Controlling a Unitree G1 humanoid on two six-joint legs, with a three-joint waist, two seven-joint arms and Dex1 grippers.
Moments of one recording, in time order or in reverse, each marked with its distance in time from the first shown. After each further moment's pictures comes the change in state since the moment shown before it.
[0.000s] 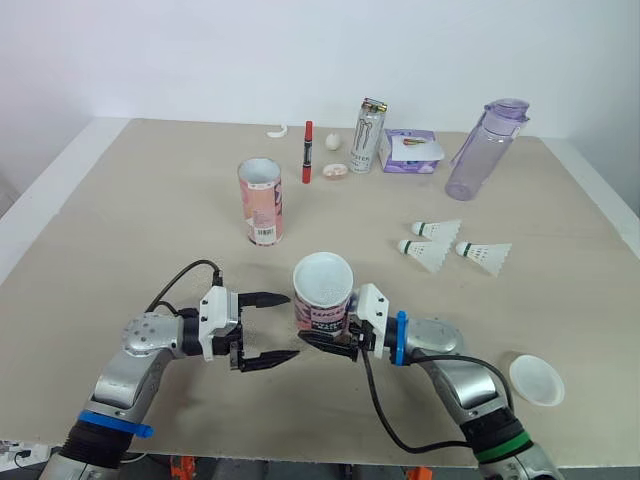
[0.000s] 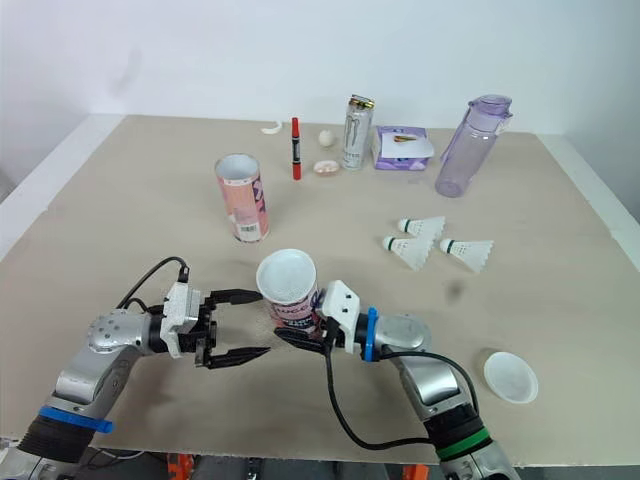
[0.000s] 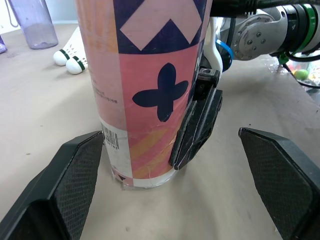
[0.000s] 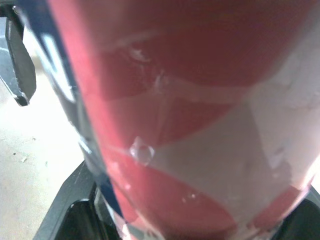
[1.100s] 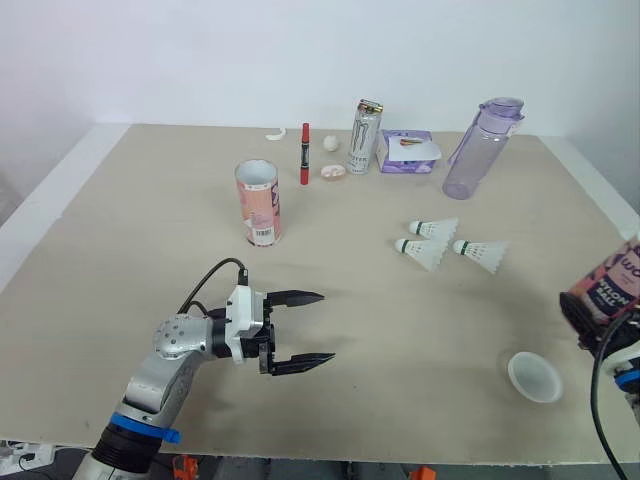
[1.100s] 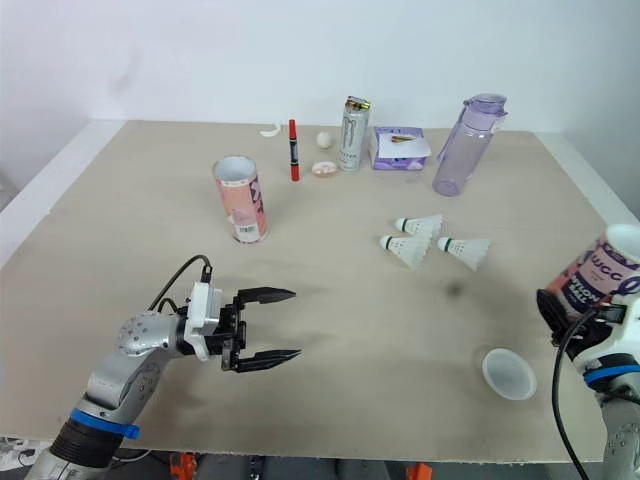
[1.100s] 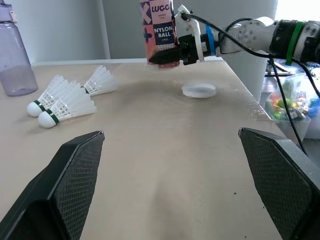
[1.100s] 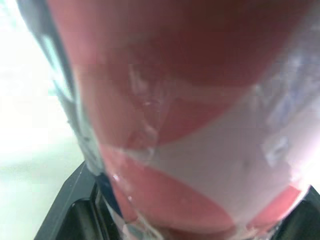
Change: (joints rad) left arm -0.007 -0.125 -0.074 -0.111 -0.040 0.070 0.062; right arm 0.291 -0.241 -0.994 0.215 0.291 0.181 -0.423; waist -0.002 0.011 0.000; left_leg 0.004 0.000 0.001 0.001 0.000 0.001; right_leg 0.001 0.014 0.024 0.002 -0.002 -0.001
